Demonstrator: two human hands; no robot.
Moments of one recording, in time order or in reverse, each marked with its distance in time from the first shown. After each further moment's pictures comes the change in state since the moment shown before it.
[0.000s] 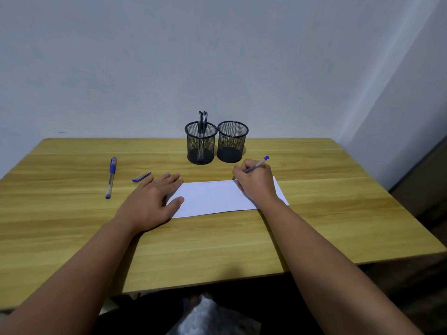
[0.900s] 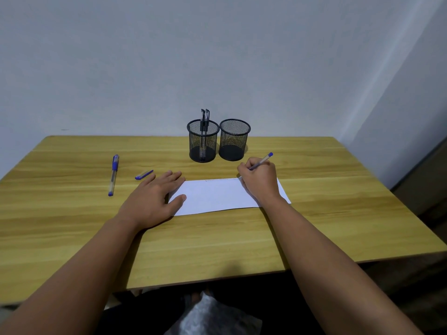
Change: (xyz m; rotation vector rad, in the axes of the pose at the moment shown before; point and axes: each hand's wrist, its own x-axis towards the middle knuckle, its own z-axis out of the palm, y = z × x) left_hand 0.000 -0.001 0.001 0.009 -0.008 -0.006; right_hand 0.007 0.006 0.001 -0.029 0.054 0.008
